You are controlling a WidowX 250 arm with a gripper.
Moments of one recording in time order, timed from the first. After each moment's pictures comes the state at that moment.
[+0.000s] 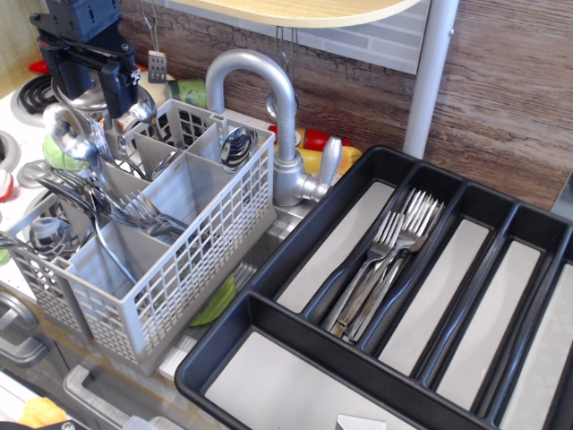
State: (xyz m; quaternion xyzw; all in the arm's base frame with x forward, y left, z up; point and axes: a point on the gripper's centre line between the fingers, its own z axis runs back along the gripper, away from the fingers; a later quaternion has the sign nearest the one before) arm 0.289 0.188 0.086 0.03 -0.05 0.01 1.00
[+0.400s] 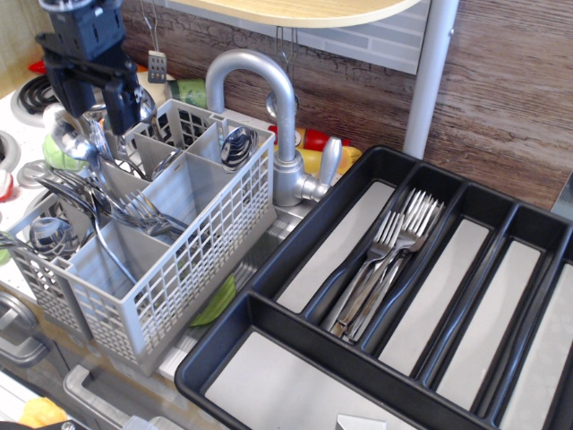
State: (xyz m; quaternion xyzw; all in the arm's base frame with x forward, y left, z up) arm 0.286 0.186 0.066 0.03 -0.05 0.01 1.00
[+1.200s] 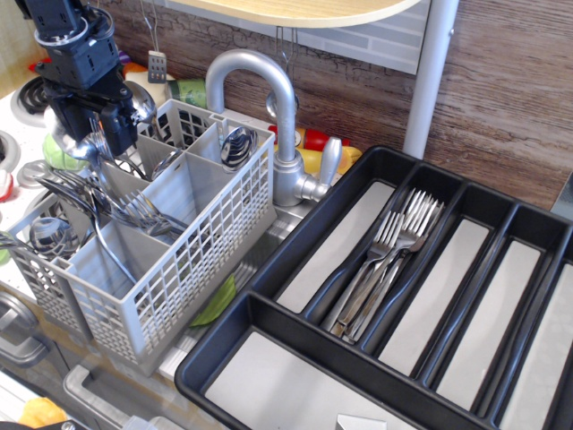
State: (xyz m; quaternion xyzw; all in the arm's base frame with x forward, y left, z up) arm 0.285 0.194 0.044 0.01 -0.06 0.02 1.00
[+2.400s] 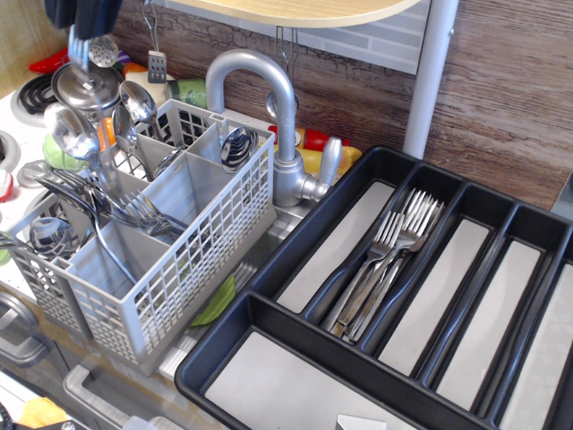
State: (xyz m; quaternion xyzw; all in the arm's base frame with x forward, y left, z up) arm 0.249 0.128 0.188 0.11 0.12 0.05 0.99
